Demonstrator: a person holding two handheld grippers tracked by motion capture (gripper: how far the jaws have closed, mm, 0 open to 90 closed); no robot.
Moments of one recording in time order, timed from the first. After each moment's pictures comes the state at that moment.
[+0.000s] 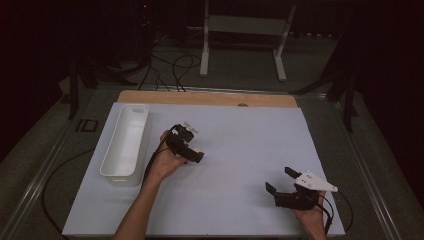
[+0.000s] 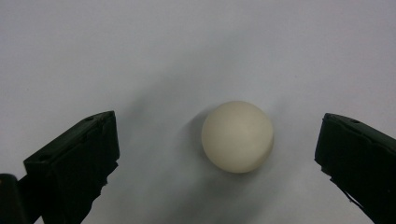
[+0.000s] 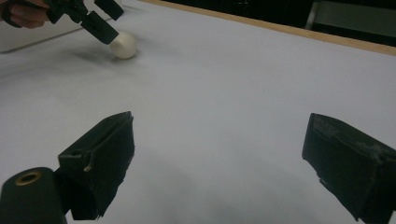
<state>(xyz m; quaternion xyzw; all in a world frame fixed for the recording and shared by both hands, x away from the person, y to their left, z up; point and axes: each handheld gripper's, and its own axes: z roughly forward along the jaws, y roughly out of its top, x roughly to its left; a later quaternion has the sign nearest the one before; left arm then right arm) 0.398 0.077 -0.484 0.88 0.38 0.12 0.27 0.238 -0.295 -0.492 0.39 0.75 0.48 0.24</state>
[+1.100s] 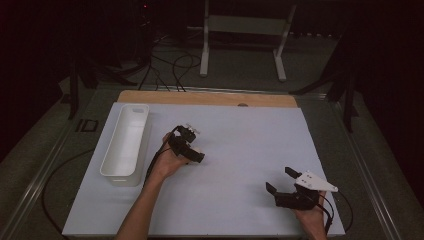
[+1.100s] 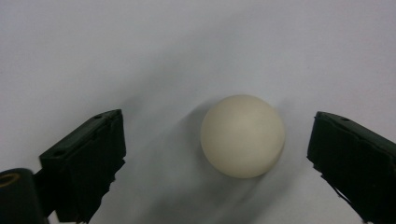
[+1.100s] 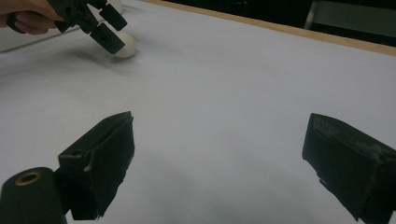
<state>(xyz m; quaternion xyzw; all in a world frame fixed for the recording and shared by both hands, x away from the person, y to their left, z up) 0.404 0.071 -0.495 0.88 0.40 0.10 0.24 0.238 -0.296 -0.492 0.39 0.75 0.48 0.24</state>
